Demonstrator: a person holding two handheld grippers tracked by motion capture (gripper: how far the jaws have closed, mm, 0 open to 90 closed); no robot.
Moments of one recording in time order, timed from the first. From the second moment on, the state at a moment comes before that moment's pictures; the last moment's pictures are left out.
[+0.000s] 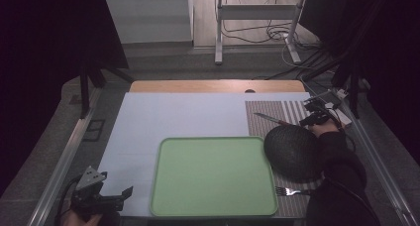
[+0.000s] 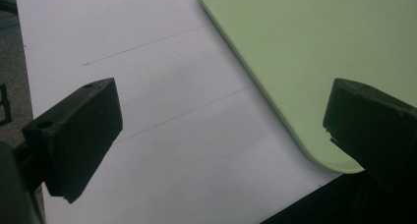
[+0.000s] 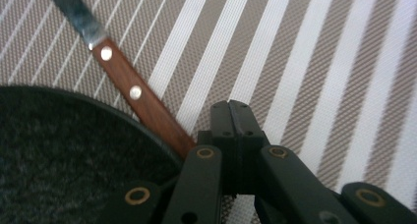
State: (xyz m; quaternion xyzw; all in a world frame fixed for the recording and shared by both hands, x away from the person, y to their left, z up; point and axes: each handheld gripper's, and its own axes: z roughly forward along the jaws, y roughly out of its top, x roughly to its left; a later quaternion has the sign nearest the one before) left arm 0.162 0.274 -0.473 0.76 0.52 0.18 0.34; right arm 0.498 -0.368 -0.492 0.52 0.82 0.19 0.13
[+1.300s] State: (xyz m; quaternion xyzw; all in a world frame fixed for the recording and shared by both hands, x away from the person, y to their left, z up) left arm 0.162 0.274 -0.473 0.77 0.52 0.18 0.34; right arm 0.526 -0.306 -0.510 0.51 0.84 0.16 0.11
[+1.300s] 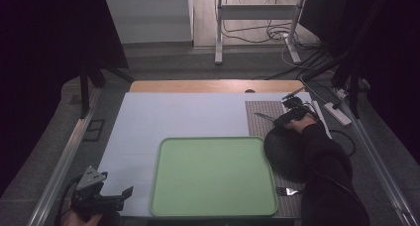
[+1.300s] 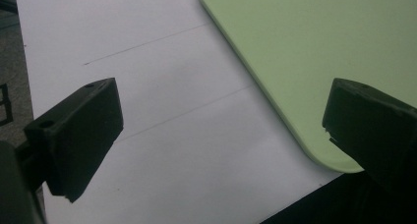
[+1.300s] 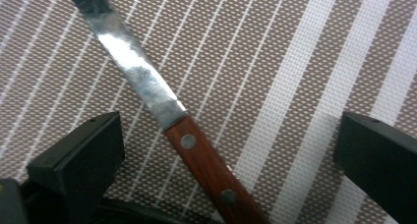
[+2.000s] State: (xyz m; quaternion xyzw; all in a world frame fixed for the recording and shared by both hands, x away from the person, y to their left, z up) left arm 0.162 0.273 -0.473 0.77 0.52 0.18 0.33; right arm 0.522 -0.326 -0.499 0.45 0.86 0.20 0.12
